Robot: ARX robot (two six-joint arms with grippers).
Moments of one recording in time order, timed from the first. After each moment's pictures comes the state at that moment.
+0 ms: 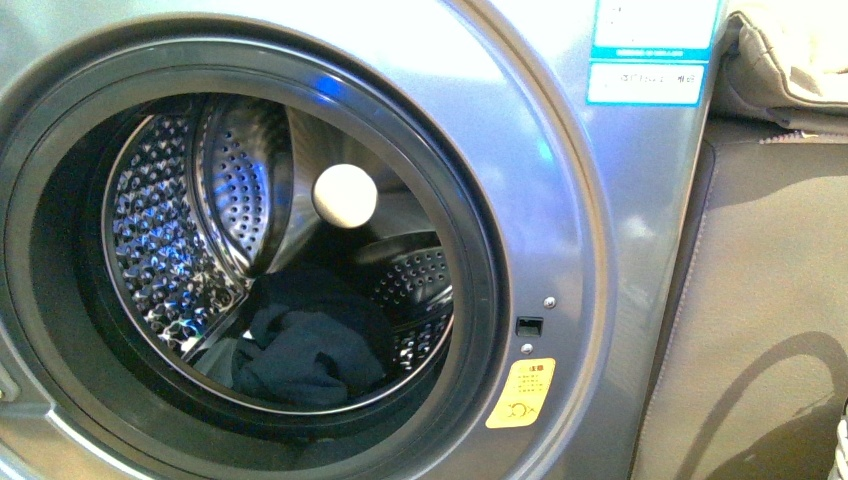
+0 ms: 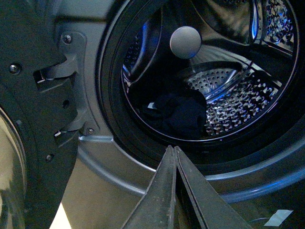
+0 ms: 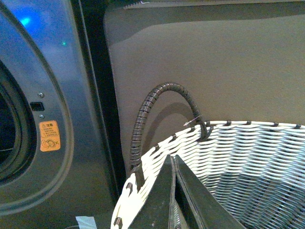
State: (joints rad) left arm 0.00 0.21 0.01 0.22 0.00 -0.01; right arm 0.00 0.00 0.01 0.00 0.00 0.00
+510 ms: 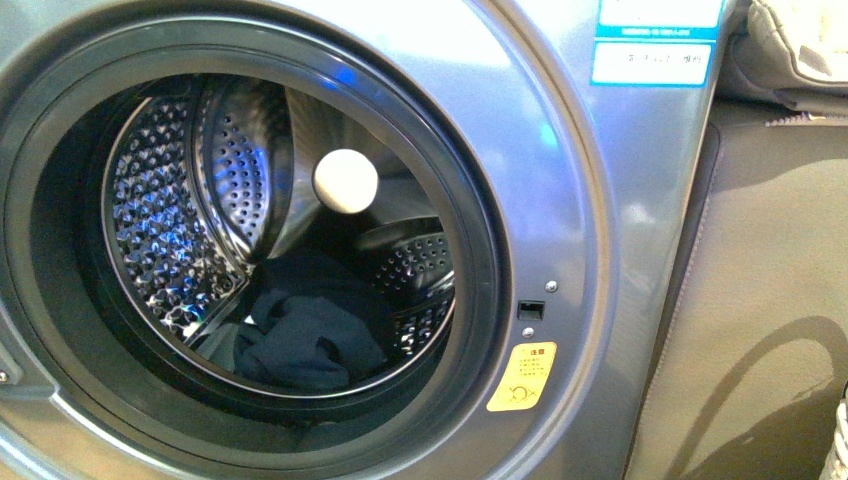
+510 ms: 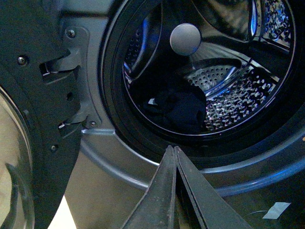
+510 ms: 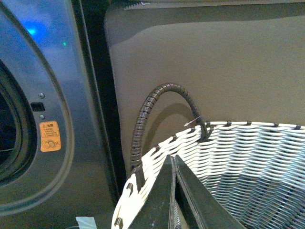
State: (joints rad) left arm 0.00 0.00 0.01 0.00 0.00 -0.01; right arm 0.00 0.00 0.01 0.00 0.00 0.00
